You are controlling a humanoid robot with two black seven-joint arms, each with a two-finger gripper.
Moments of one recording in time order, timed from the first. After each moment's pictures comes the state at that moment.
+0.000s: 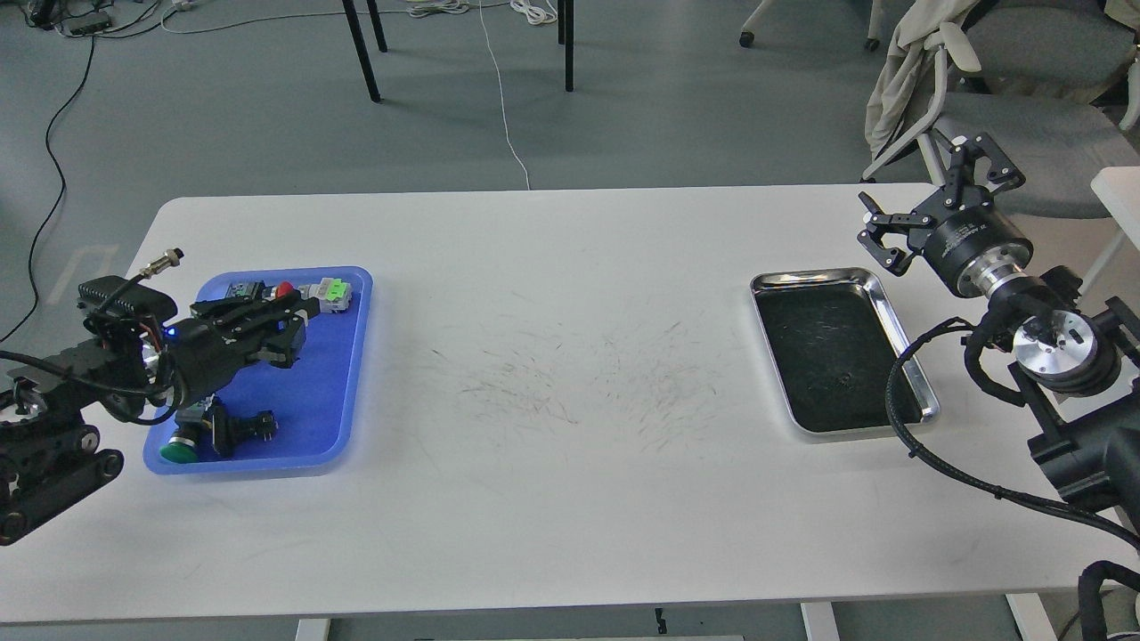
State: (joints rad) left arm -0.66 0.69 -0.27 -0.89 1.64 0.24 -0.38; right arm 0.55 -0.35 1.22 0.85 -0.16 0.24 -0.04
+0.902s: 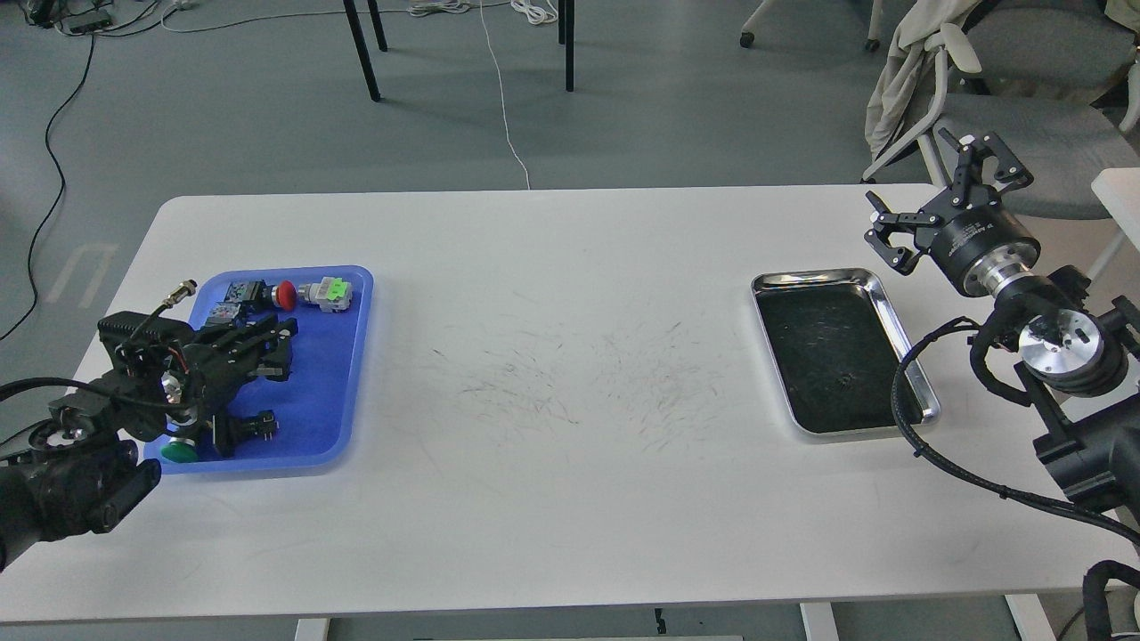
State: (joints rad) left arm -0.66 0.41 -0.26 -0.35 1.58 0.30 -0.49; right arm 0.55 -0.36 1.22 0.85 -0.16 0.23 -0.04
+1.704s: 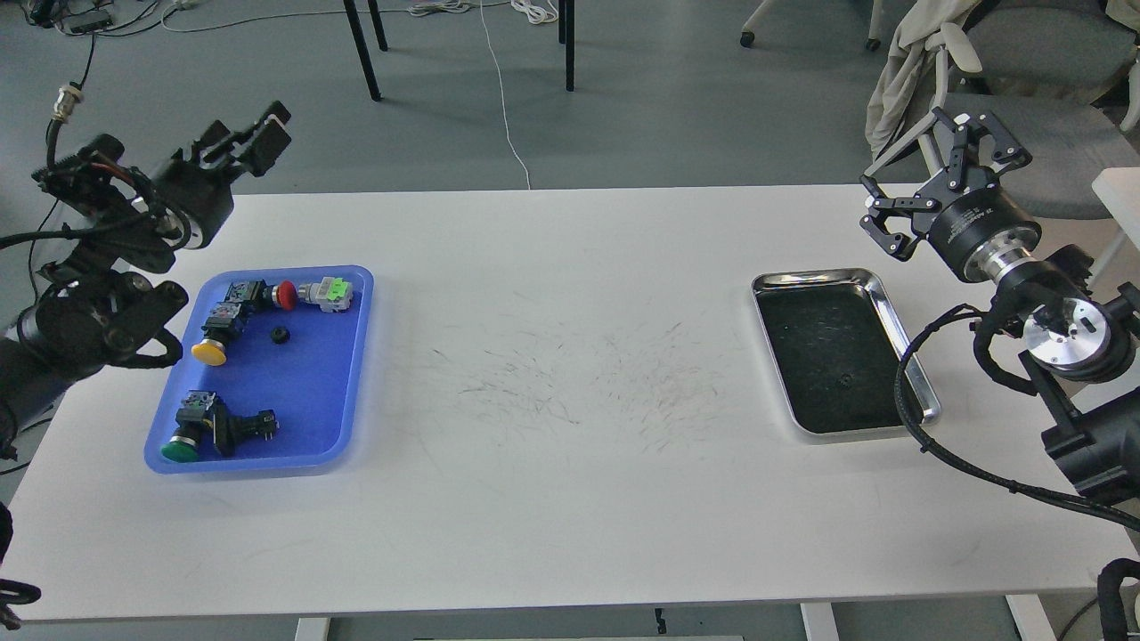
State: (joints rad) left arm -1.01 0.40 -0.28 -0.41 0.92 0.27 -0.49; right arm 0.56 -0.41 1.19 0.91 -0.16 0.23 -0.04
